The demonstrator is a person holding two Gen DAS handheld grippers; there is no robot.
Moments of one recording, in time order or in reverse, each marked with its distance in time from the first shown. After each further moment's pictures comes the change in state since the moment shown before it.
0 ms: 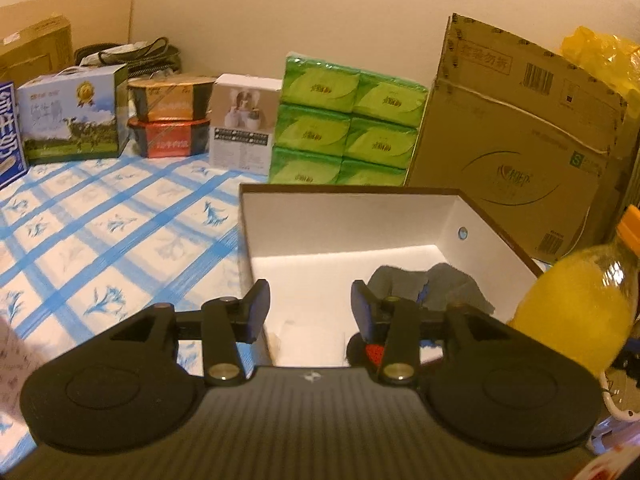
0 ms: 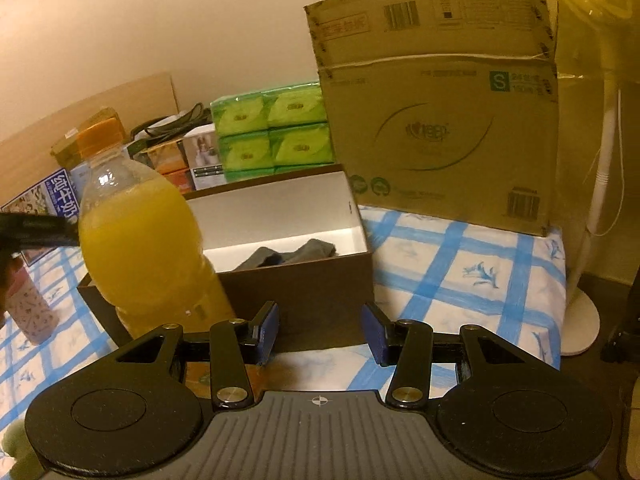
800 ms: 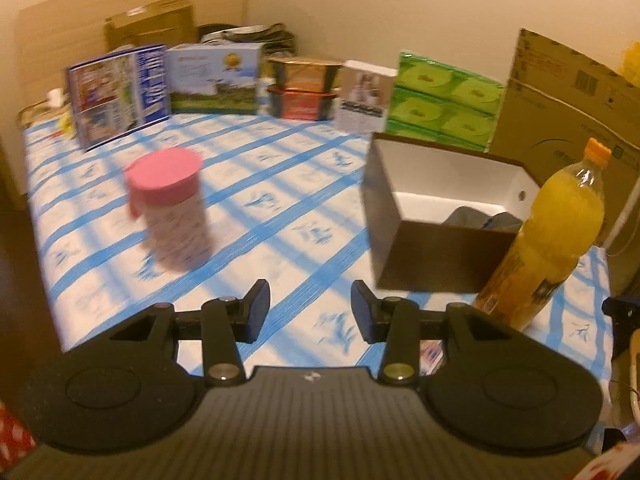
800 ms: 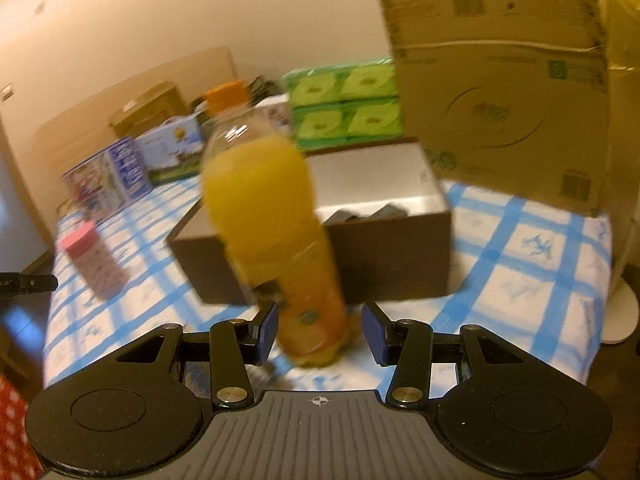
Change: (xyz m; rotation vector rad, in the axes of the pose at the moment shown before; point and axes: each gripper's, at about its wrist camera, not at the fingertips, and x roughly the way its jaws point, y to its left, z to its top) left arm -0.175 0.021 -0.096 -0.138 0.032 0.300; right arm -0.034 0.039 -0.017 -0.045 0.091 0.168
